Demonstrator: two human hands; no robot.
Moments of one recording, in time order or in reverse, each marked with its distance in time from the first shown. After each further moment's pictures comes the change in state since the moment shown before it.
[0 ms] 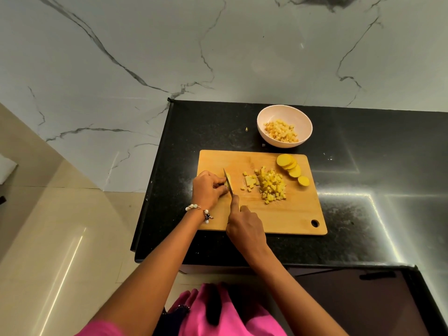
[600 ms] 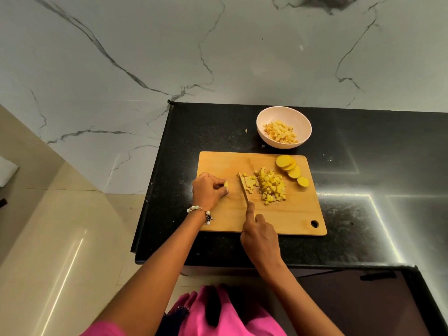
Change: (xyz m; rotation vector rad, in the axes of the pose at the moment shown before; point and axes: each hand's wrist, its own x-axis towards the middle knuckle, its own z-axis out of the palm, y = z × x) left_hand -0.003 0.002 0.000 -0.017 0.017 -0.031; right_hand -0.019 0.024 0.004 -0.017 0.103 0.114
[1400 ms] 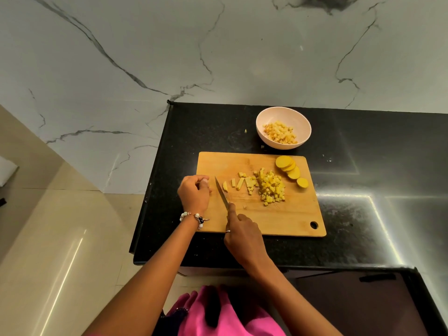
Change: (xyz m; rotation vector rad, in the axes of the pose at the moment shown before) left_hand -0.008 -0.010 -0.002 -0.239 0.334 -0.174; right_hand 0.005 -0.022 -0.003 0.202 -0.192 -0.094
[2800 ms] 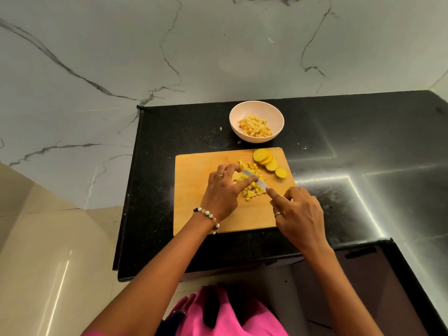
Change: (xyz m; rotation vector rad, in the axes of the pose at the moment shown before) left_hand -0.032 0.050 0.045 0.575 -0.383 0.991; right_hand -0.022 0.117 -0.065 -0.244 0.577 -0.062
